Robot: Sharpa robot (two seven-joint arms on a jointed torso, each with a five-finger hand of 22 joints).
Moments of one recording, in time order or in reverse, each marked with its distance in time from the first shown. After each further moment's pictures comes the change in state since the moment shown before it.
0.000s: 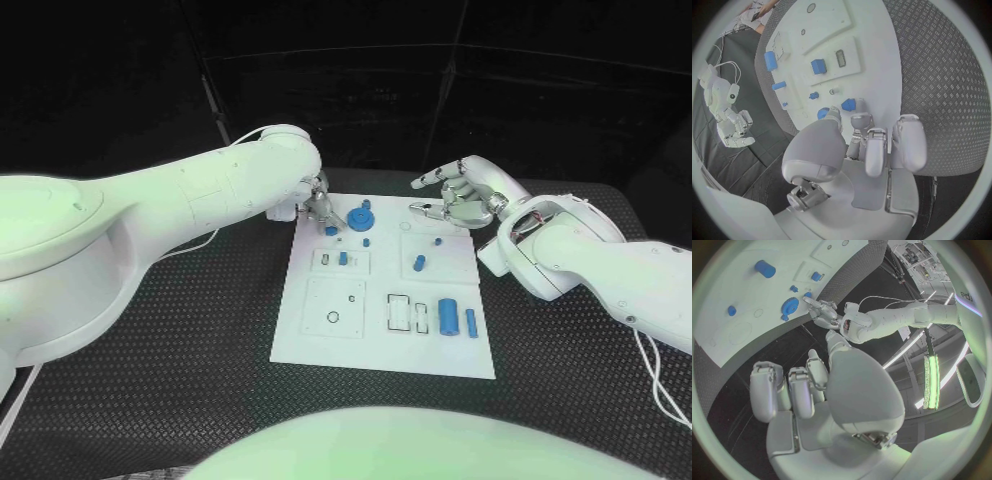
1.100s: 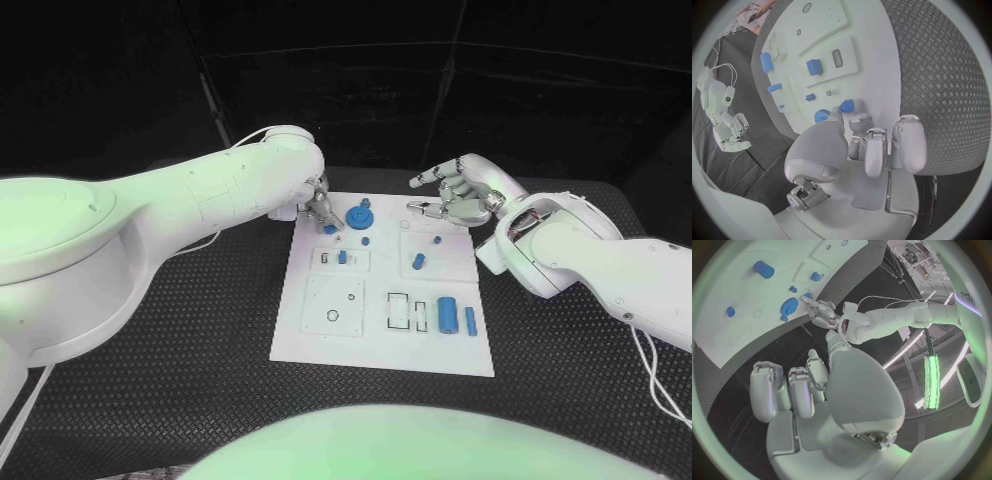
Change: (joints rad) left arm -0.011 0.033 0.000 -0.044 -0.030 0.014 -0.002; left_hand 0.061 0.059 0.007 -0.038 0.000 0.007 -0.015 0.069 0.024 0.027 -0.013 0.028 0.027 0.004 -0.011 0.000 0.000 0.000 0.000 -0.014 0.008 0.012; right arm 0.000 0.004 0.000 -0.002 0.000 0.004 -0.002; right_hand 0.000 0.000 0.000 0.000 0.000 0.000 0.000 0.000 0.000 0.000 0.000 0.000 0.000 0.000 0.000 0.000 0.000 0.000 0.000 0.000 0.000 0.000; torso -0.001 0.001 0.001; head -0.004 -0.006
